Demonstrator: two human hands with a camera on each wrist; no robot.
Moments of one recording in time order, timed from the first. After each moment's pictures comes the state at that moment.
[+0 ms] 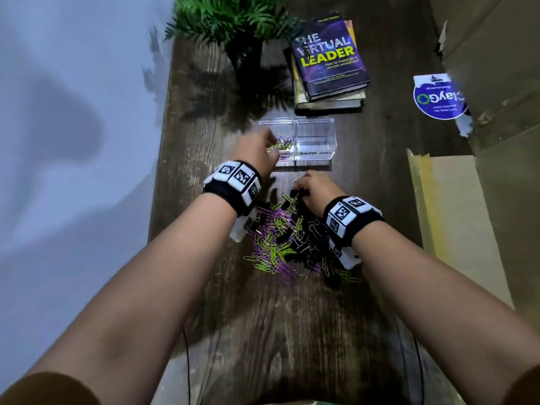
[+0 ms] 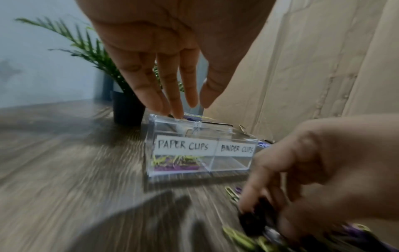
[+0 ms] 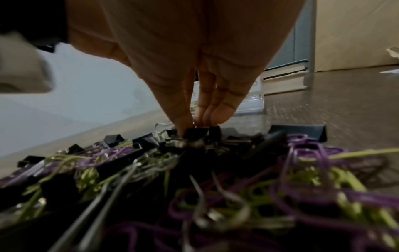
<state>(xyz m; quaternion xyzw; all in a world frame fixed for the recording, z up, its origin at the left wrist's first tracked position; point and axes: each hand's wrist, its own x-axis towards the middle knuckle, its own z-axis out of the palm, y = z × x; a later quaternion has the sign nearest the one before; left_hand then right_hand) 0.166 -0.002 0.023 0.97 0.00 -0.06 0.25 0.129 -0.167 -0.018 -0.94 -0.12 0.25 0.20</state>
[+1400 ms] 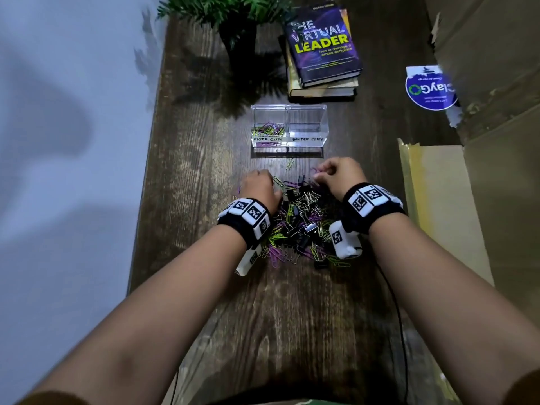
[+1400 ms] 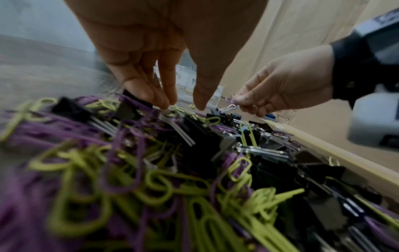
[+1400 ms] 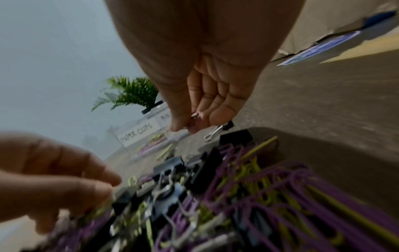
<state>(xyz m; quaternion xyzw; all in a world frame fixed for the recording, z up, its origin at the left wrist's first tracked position) 0.085 -0.035 -0.038 0.95 0.08 -0.17 0.24 0.119 -0.215 -0.018 -0.89 0.10 0.19 0.40</state>
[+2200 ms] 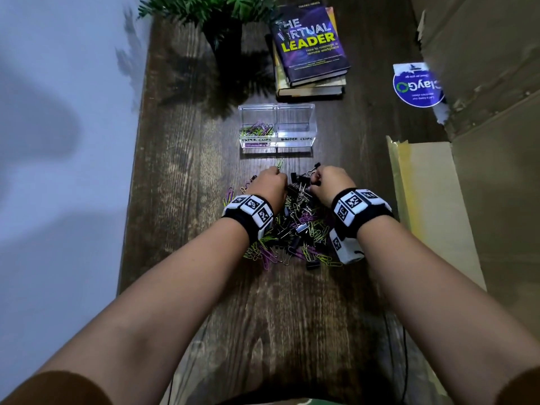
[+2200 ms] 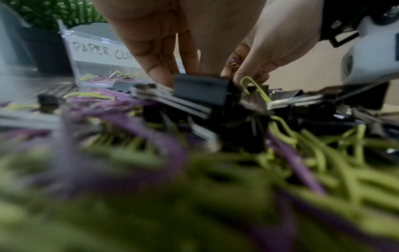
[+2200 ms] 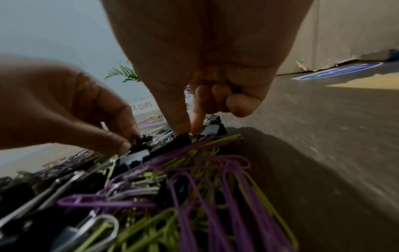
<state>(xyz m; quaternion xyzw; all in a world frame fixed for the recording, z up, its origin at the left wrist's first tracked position) 0.097 -0.061 -0.040 0.97 -0.12 -0.15 0.16 0.113 -0.216 -0.020 -0.95 0.04 0.25 0.20</state>
